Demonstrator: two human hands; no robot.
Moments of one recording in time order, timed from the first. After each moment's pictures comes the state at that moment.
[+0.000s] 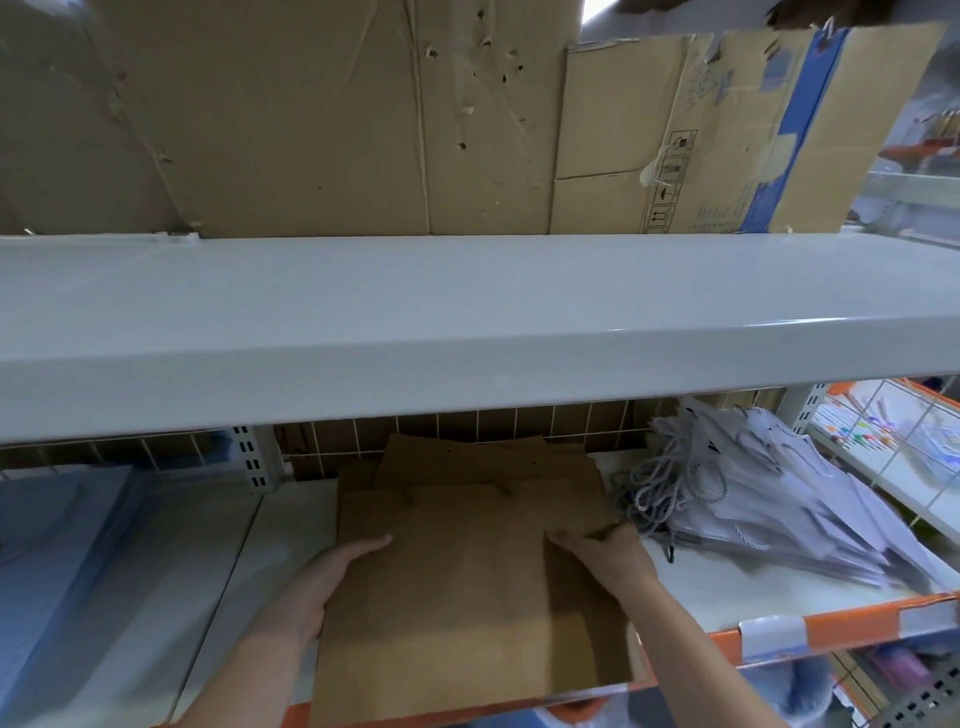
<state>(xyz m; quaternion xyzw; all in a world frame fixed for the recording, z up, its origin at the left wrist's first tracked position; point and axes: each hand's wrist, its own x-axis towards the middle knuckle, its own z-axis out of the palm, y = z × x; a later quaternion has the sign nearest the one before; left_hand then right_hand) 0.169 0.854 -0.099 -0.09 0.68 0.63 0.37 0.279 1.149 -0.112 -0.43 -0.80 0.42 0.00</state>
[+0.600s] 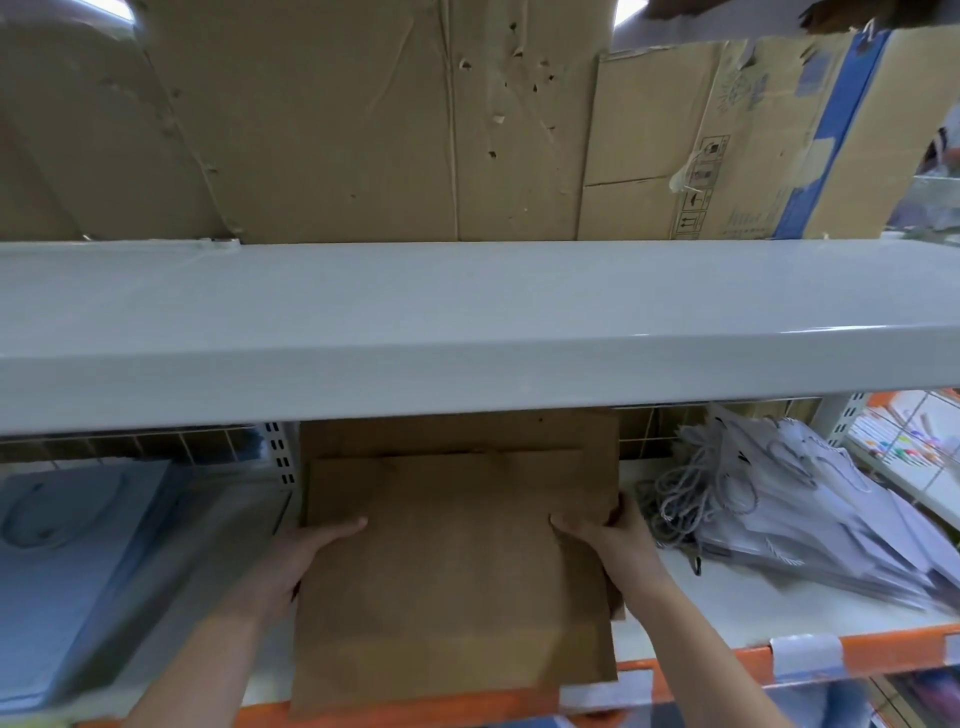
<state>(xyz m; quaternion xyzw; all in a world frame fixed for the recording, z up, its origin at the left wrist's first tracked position) 0.167 0.811 -0.061 -0.02 0.69 0.68 0.24 0.279 1.122 -0.082 -0.27 -0.66 0.68 0.14</state>
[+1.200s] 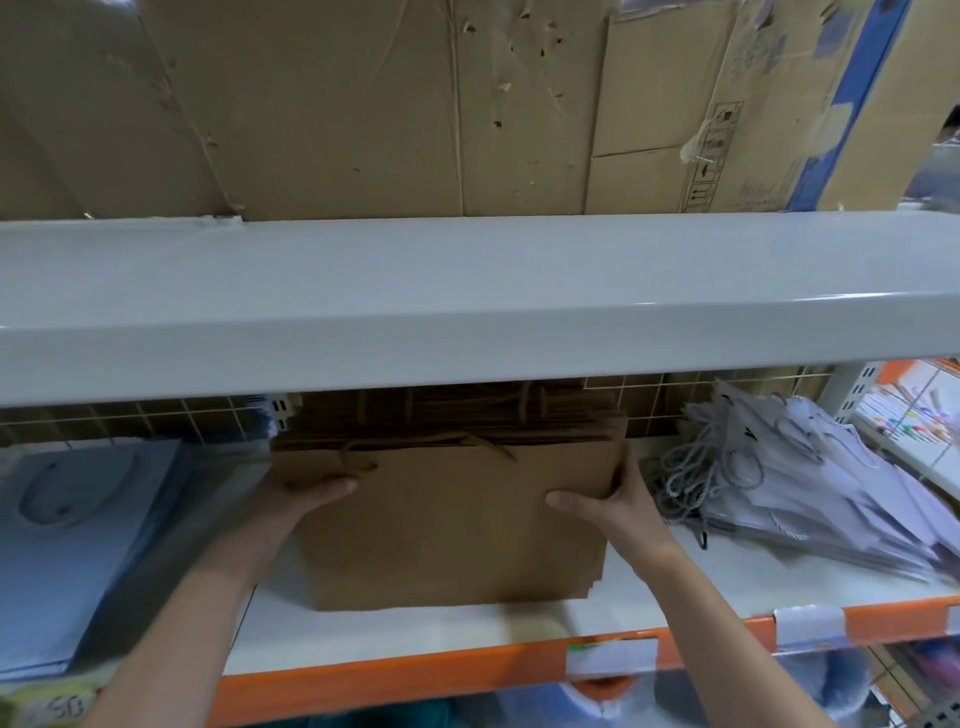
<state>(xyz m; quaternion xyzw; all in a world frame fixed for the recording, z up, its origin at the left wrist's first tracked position) 0.169 0.796 -0.038 0.10 0.72 0.68 0.11 0.282 1.117 -0.069 -0.13 -0.71 0.67 0.16</state>
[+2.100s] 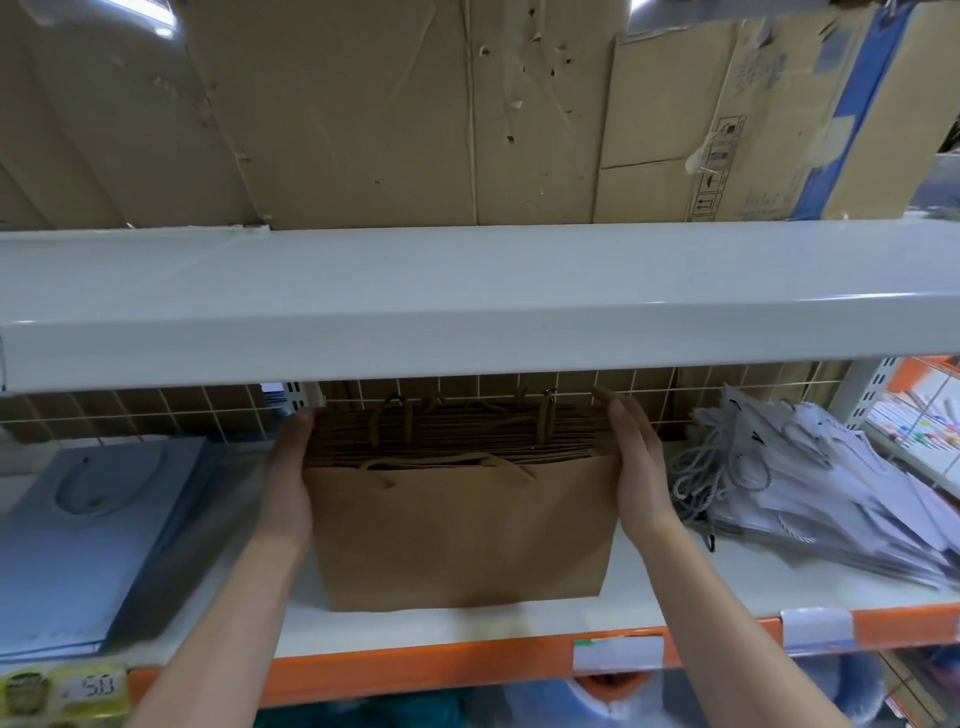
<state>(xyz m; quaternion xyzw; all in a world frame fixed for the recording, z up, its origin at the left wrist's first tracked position) 0.182 0.812 -0.023 0.04 0.61 0.79 -0.04 0.276 1.098 -0.025 -0.08 -0.67 0.67 0.32</state>
